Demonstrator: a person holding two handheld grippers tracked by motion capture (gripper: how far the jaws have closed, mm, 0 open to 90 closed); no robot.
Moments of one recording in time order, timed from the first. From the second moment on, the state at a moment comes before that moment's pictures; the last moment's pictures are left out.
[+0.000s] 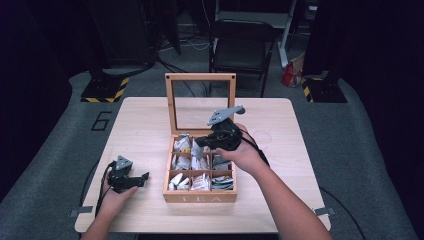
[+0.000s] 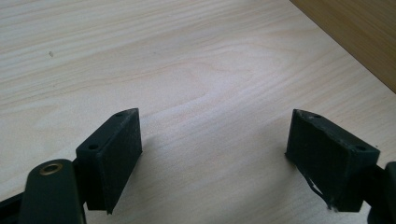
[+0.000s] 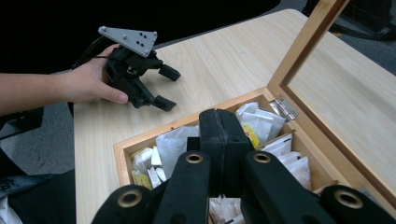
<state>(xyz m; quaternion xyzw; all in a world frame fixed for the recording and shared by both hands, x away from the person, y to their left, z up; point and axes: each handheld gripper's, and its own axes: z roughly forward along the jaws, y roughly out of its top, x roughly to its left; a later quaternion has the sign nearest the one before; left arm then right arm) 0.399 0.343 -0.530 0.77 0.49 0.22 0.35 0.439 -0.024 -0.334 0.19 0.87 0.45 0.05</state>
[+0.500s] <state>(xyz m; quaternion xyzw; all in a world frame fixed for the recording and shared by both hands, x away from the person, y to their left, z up) 0.399 0.343 -0.530 0.77 0.49 0.22 0.34 0.444 -0.046 -0.328 0.21 0.86 0.45 0.08</state>
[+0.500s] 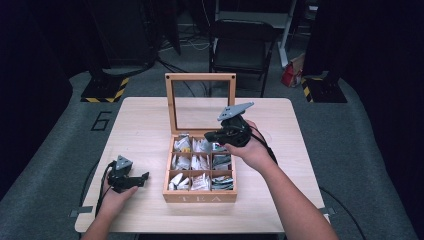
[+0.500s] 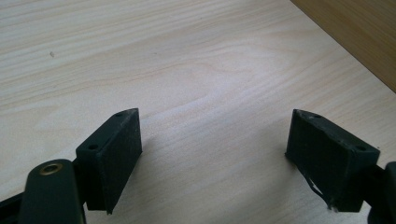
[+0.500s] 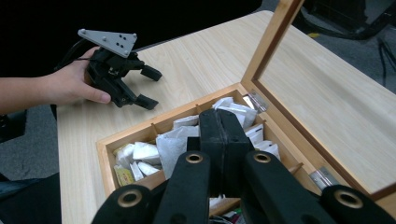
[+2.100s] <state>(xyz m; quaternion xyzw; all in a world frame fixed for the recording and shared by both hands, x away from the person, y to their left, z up) 0.399 0.343 -0.530 0.77 0.49 0.22 0.34 0.469 -0.140 -0.336 0.33 0.83 0.42 0.16</state>
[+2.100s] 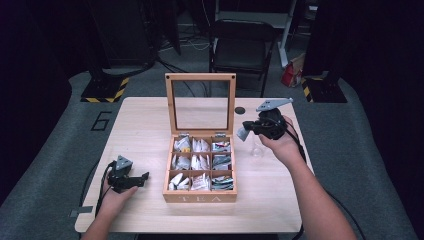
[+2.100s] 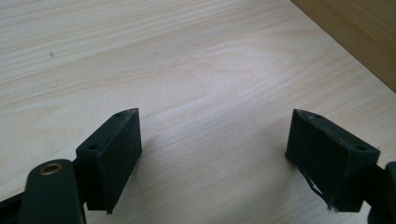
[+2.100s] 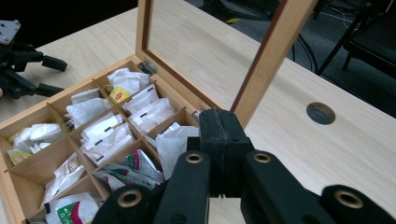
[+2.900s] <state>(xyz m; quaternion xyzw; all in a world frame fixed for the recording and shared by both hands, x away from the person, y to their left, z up) 0.399 0.343 -0.530 0.77 0.49 0.22 0.34 0.484 -0.181 -0.366 0.39 0.81 0.40 0.18</state>
